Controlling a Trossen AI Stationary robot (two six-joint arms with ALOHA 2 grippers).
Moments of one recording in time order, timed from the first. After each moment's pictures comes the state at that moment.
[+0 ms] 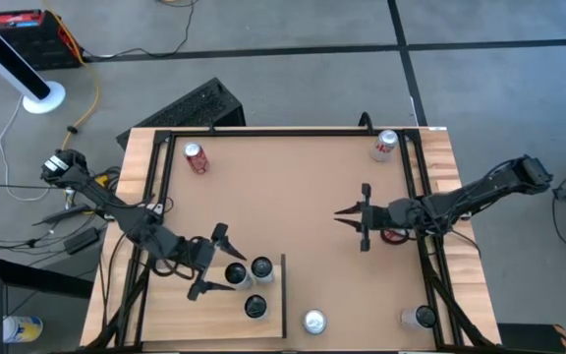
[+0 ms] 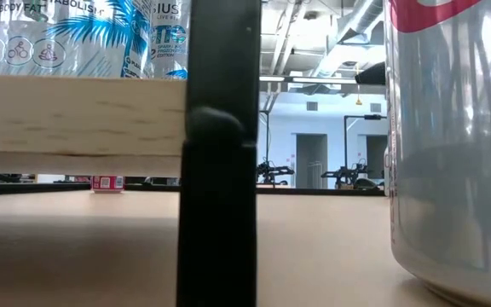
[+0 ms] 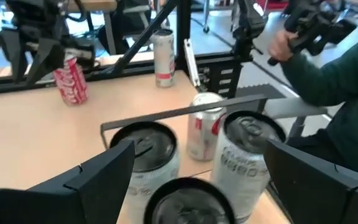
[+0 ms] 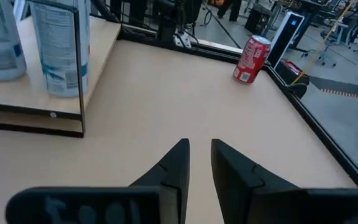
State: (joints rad) left arm -0.58 1.08 0.71 0.19 -0.27 -0.09; right arm 0.26 0.90 0.34 0.28 0.39 -0.13
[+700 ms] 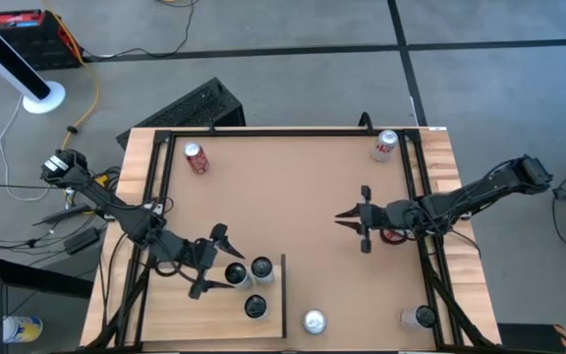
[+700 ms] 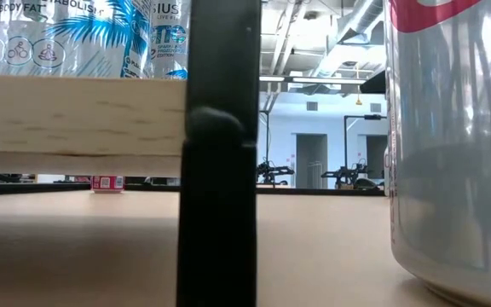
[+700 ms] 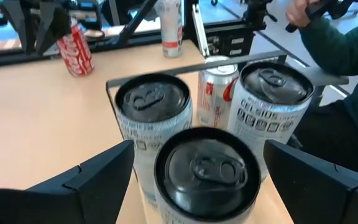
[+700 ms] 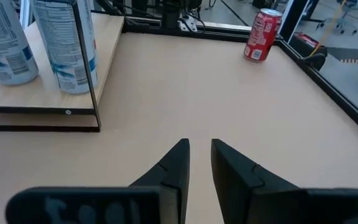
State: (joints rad) left arm -0.58 1.08 0.67 0.12 -0.28 -0.10; right arm 0.26 0.90 0.34 0.22 0.36 0.02
